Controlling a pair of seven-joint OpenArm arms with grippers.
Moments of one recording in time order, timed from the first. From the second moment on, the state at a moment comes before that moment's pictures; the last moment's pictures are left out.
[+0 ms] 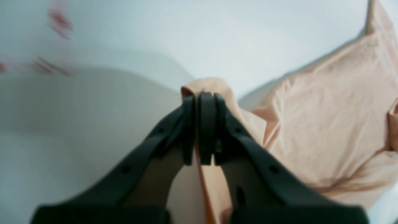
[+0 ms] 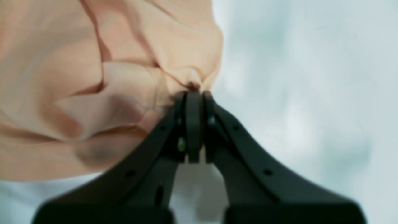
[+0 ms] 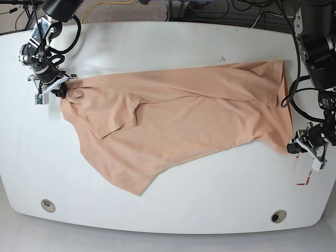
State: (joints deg) left arm -27.0 -29.0 -18.1 51.6 -37.5 -35.9 56.9; right arm -6.3 13.1 39.0 76.2 11.1 40.0 -35.8
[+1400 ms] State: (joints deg) left arm -31.7 -32.1 -18.5 60.4 -22.5 -38.7 57.5; right arm -6.3 13.1 39.0 76.4 11.1 40.0 -35.8
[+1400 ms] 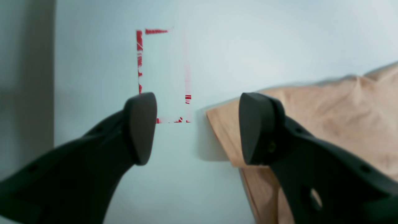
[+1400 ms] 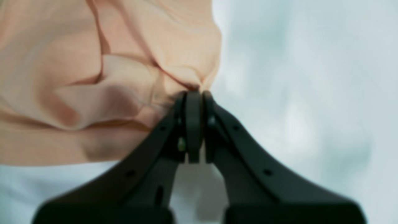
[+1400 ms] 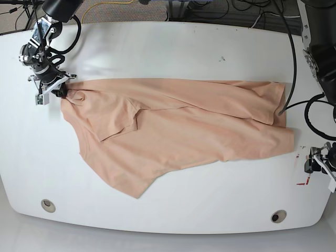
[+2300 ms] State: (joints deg) left arm 0.8 -21.4 -20.1 88.6 -33.5 -41.9 64.6; right arm -14.0 9.9 39.2 85.1 10.7 39.5 -36.6
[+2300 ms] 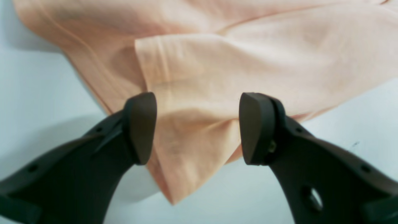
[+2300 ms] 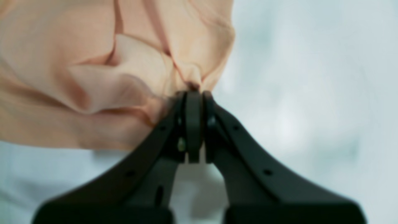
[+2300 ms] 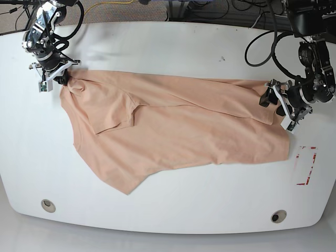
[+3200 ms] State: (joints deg) left arm 7.9 -22.2 -24.4 87.0 -32.9 -41.9 64.2; right arm -13.5 9.5 39.0 85.2 10.7 39.7 -36.6
